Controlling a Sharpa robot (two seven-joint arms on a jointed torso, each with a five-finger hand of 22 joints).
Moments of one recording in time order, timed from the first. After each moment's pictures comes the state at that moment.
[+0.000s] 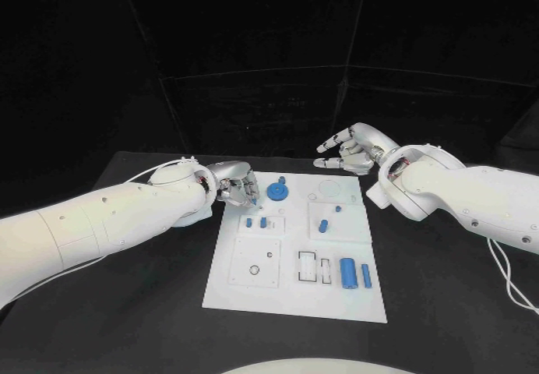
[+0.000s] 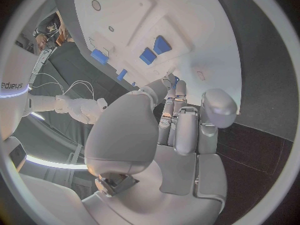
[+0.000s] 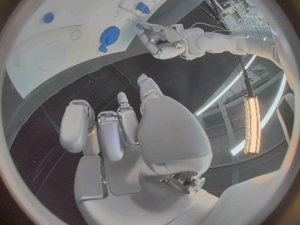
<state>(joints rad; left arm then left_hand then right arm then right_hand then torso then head) 1.24 -0.62 -0.07 1.22 -1.34 -0.11 0.01 1.37 -0.08 0.47 -0.10 0.05 1.08 0.13 0.20 0.08 1.14 0.06 0.32 0.08 1.47 -0.02 1.39 1.19 0.12 1.45 0.07 1.05 1.07 1.28 -0.81 -0.03 1.48 -0.97 -0.42 -0.06 1.38 -0.03 -0.06 0.15 0.35 0.90 0.16 0.12 0.07 1.43 0.07 1.34 1.31 1.46 0.00 1.50 1.31 0.08 1.39 0.10 1.39 1.15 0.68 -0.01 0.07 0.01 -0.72</state>
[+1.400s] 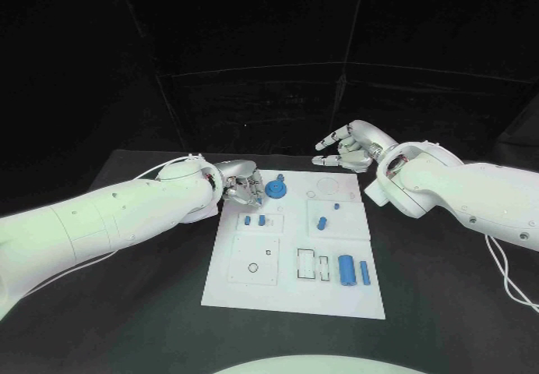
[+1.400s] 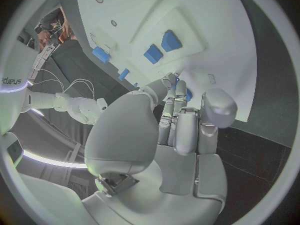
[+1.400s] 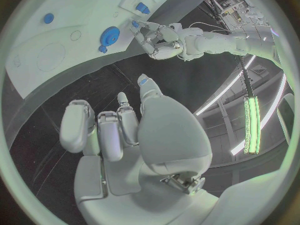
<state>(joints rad) 1.24 -0.57 -0.07 1.18 -1.31 -0.07 0.01 1.37 -0.08 0.47 -0.10 0.05 1.08 0.13 0.19 0.08 1.15 0.06 0.31 0.08 1.47 -0.02 1.39 1.18 0.12 1.45 0.07 1.05 1.07 1.28 -0.81 -0.03 1.48 -0.97 -0.42 -0.06 1.38 -0.03 -0.06 0.15 0.35 0.90 0.16 0.12 0.07 1.43 0.07 1.34 1.31 1.46 0.00 1.50 1.31 0.08 1.39 0.10 1.39 1.15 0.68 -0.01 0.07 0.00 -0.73</state>
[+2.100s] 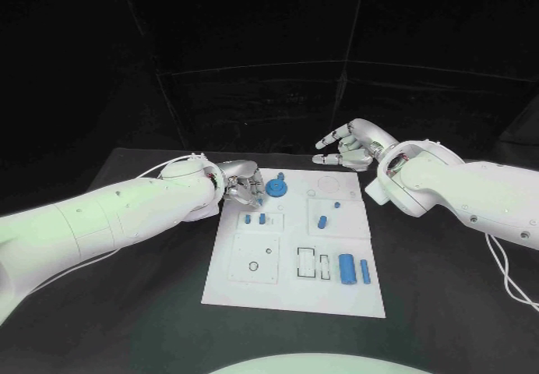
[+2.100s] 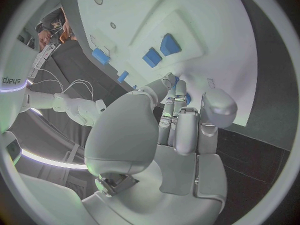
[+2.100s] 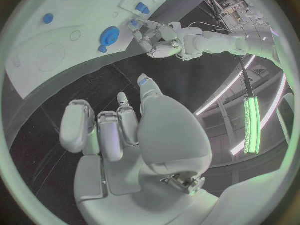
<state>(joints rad) 1.23 -0.55 -0.07 1.15 -1.31 -0.05 0.01 1.37 -0.08 0.47 -0.10 0.05 1.08 0.13 0.19 0.08 1.15 0.06 0.31 0.08 1.47 -0.02 1.39 1.18 0.12 1.45 0.07 1.05 1.07 1.28 -0.81 -0.03 1.48 -0.97 -0.42 -0.06 1.38 -0.03 -0.06 0.15 0.35 0.90 0.16 0.12 0.07 1.43 0.07 1.34 1.31 1.46 0.00 1.50 1.31 0.08 1.39 0.10 1.39 1.15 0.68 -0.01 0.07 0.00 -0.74</state>
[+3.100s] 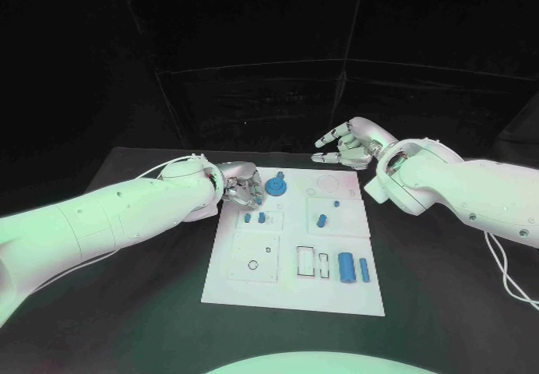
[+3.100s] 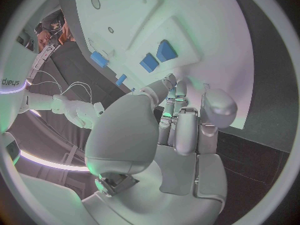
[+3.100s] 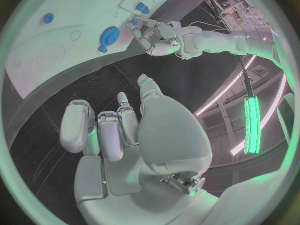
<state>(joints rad) 1.22 -0.55 -0.07 1.14 -1.33 -0.04 0.00 1.36 -0.09 0.47 -0.10 0.05 1.04 0.15 0.15 0.06 1.14 0.07 0.30 0.08 1.47 -0.02 1.39 1.18 0.12 1.45 0.07 1.05 1.07 1.28 -0.81 -0.03 1.48 -0.97 -0.42 -0.06 1.38 -0.03 -0.06 0.15 0.35 0.90 0.16 0.12 0.07 1.43 0.07 1.34 1.31 1.46 0.00 1.50 1.31 0.08 1.39 0.10 1.39 1.15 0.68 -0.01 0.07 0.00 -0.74</state>
